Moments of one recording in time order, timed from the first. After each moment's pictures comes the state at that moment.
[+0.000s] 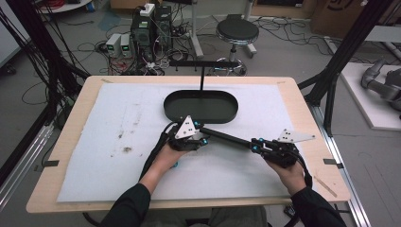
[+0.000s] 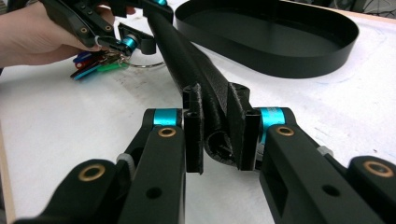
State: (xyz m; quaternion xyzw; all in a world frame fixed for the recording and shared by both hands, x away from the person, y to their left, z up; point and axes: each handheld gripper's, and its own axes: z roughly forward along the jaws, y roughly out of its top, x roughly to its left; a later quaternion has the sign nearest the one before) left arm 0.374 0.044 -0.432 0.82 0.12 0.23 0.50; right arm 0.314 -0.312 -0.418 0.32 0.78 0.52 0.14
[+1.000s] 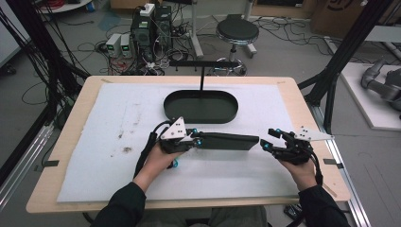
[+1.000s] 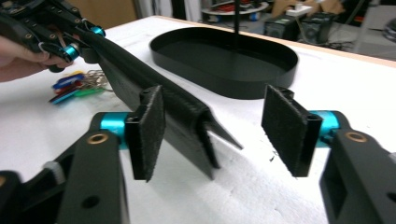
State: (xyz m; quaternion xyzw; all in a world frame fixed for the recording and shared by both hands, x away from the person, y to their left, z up) left arm 0.354 0.070 -0.410 0.82 0.09 0.16 0.55; right arm 0.318 -0.347 -0.412 0.31 0.75 0.56 0.17
